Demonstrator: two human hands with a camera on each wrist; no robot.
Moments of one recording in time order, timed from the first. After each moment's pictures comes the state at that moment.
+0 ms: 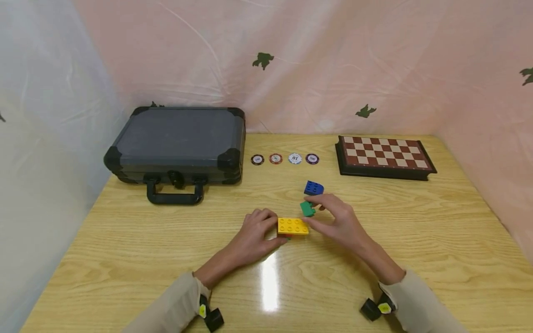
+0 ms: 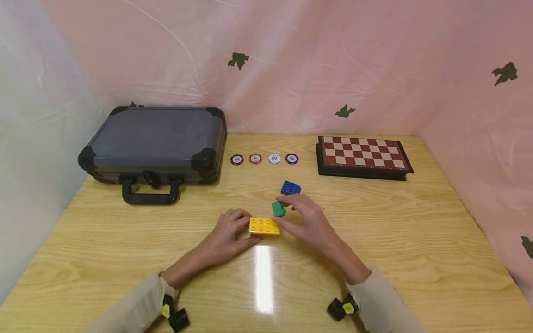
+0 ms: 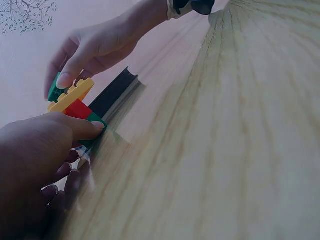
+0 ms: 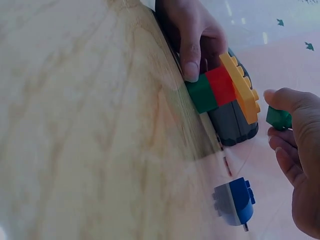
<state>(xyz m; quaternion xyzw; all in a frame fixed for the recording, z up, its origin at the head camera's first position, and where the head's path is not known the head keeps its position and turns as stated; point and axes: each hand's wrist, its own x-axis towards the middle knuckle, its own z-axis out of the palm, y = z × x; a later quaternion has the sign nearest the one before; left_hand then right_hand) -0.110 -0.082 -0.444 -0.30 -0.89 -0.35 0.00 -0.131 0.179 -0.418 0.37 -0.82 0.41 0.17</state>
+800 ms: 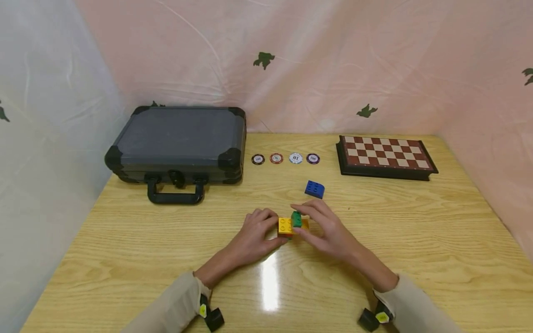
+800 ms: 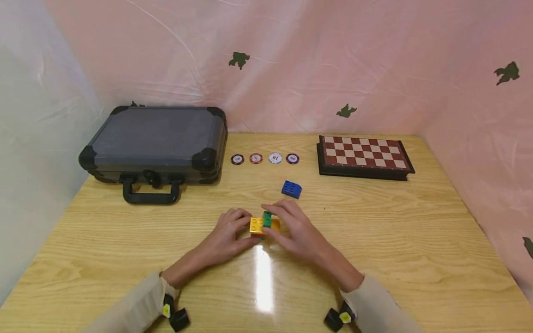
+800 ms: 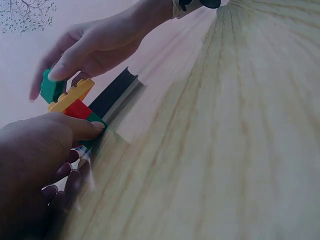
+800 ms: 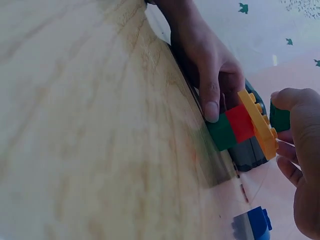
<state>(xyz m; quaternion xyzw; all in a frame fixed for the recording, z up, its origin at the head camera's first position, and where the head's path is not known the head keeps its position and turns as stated) -0.110 -0.082 -0.445 -0.31 -0.88 -0.35 0.02 -0.116 0.158 -0.422 0.42 -0.79 0.41 0.15</state>
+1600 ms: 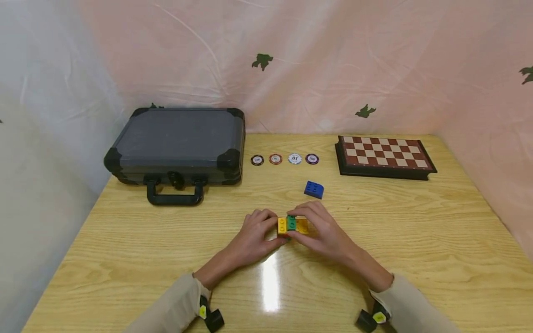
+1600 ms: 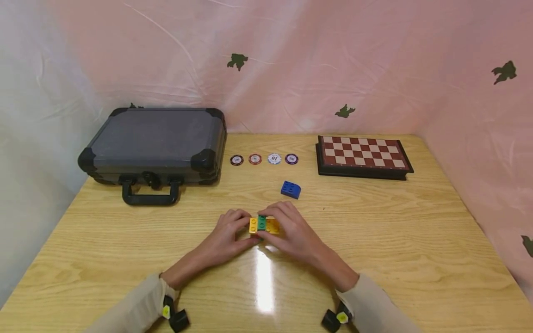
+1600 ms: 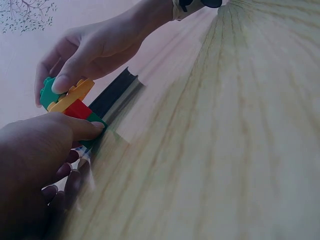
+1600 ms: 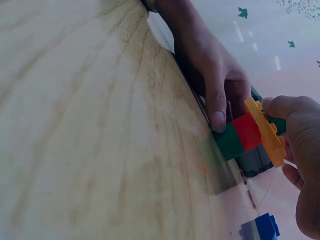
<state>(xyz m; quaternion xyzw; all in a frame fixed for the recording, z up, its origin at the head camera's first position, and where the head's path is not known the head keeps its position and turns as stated) -0.110 -0.081 -0.445 -0.31 -0.89 -0.34 0.02 -0.114 0.151 -0.424 0.40 -0.81 0.40 0.14</state>
